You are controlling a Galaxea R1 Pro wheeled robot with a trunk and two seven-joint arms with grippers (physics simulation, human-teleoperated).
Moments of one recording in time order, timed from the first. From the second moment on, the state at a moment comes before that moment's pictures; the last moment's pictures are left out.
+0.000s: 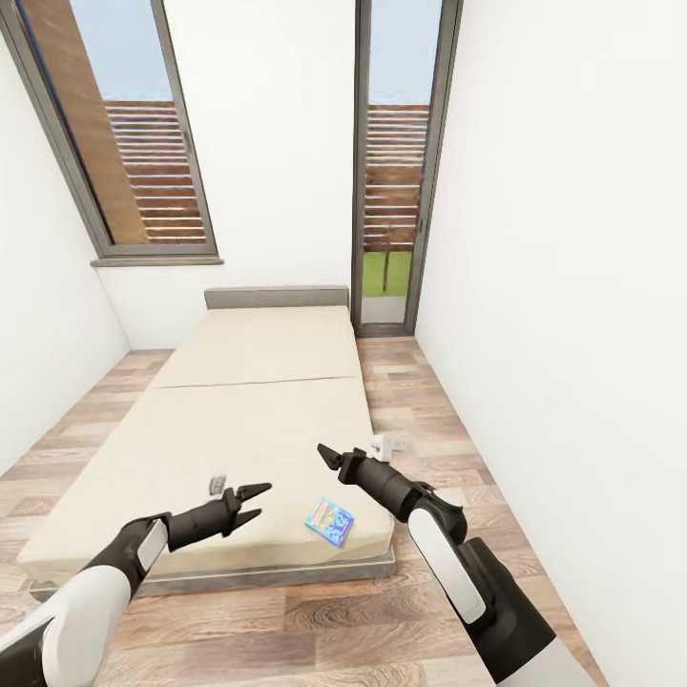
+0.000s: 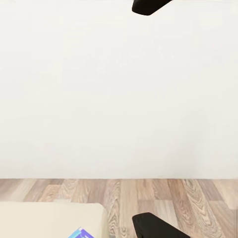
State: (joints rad) left arm -0.79 0.12 0.58 -0.29 -0.06 0.68 -1.08; right arm -0.50 0.04 0.42 -1.33 -0.72 0.39 0.04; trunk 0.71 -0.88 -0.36
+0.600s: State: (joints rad) left arm -0.79 0.12 0.59 -0.24 -0.06 0.68 -1.07; right arm -0.50 0.04 0.42 -1.41 -0.72 0.40 0.05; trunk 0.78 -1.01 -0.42
